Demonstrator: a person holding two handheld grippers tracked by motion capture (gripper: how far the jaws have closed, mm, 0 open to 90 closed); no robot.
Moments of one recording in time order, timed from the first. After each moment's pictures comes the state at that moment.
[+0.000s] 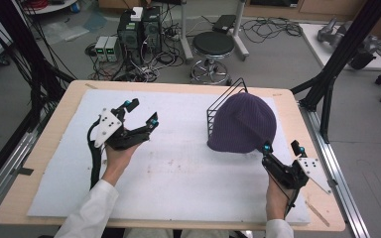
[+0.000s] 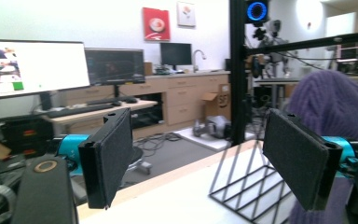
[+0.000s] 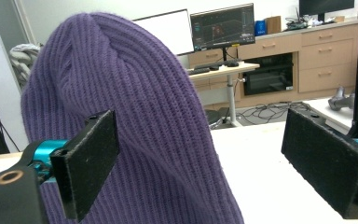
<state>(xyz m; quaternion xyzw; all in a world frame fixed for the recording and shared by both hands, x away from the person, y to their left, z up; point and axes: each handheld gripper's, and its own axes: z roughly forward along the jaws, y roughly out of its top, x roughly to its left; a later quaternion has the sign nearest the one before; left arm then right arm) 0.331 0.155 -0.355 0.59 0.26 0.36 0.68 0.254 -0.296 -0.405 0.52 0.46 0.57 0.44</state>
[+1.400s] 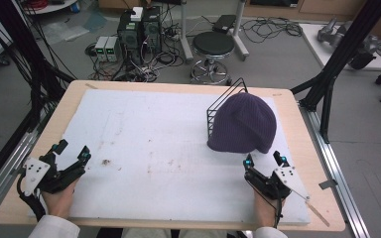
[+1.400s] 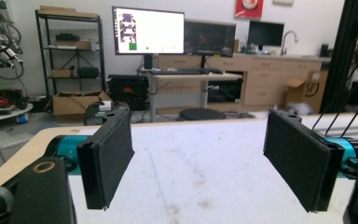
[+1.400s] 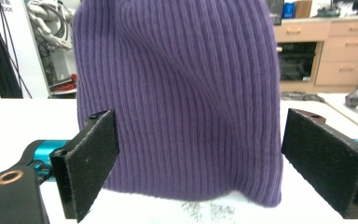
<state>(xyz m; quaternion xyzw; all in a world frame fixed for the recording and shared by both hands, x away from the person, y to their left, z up) 0.246 0.306 -0.435 0.53 0.41 0.44 0.60 0.239 -0.265 -0.434 0.50 0.54 0.53 0.42</state>
